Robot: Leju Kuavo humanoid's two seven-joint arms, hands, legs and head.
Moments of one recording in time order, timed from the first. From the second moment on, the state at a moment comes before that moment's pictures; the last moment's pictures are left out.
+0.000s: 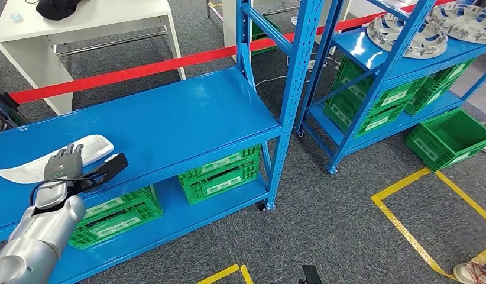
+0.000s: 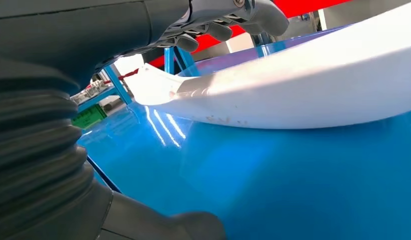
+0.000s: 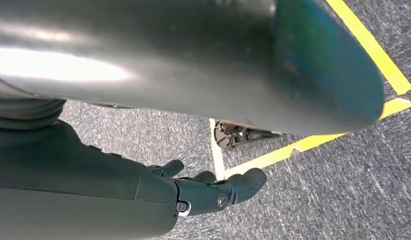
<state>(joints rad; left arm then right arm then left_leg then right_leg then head) -0.89 -0.01 -0.08 -0.28 -1.49 0.13 0.11 -0.07 0.18 -0.91 -0.20 0.76 -0.10 -0.28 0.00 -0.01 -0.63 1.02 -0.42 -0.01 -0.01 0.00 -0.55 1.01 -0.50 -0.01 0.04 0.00</state>
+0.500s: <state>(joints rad) -0.79 -0.03 -0.09 -0.28 -1.49 0.38 0.18 -0.07 0.18 -0.92 -0.20 0.77 -0.12 -0.28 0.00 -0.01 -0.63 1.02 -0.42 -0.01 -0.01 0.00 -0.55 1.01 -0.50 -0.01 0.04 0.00</state>
